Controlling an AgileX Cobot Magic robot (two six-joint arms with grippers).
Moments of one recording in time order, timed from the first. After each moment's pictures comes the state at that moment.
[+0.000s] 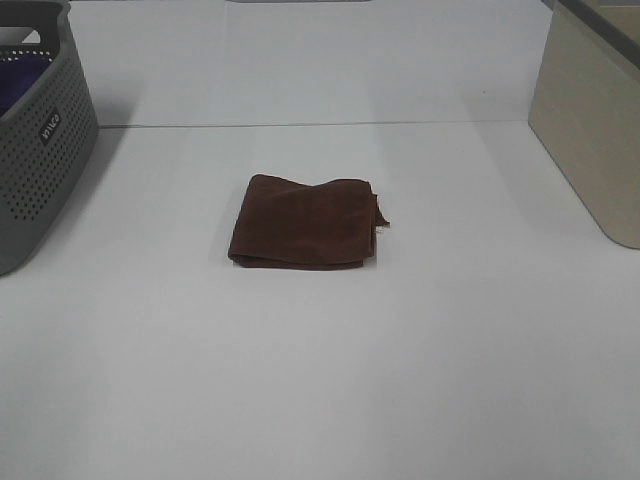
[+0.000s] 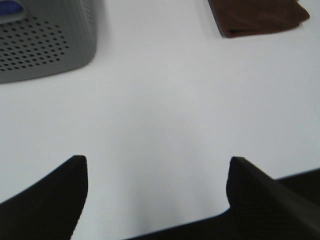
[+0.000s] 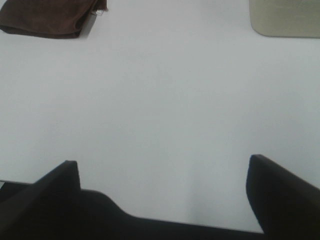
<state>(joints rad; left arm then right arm) -0.06 0.17 -0.50 -0.15 1.06 0.13 -0.03 0.20 -0.51 0.15 1.07 -0.17</state>
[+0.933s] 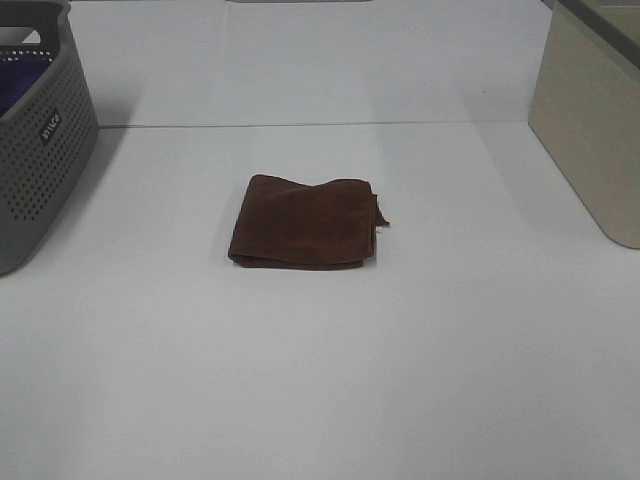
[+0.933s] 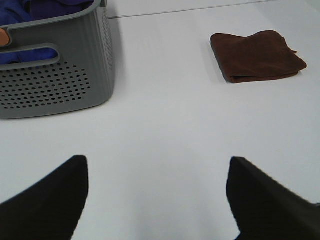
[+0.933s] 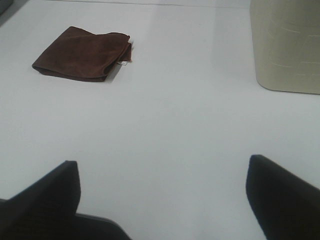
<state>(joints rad) -0.03 0.00 -0.50 -0.15 1.06 0.13 0.02 -0.01 -0.51 0.17 1.07 -0.17</state>
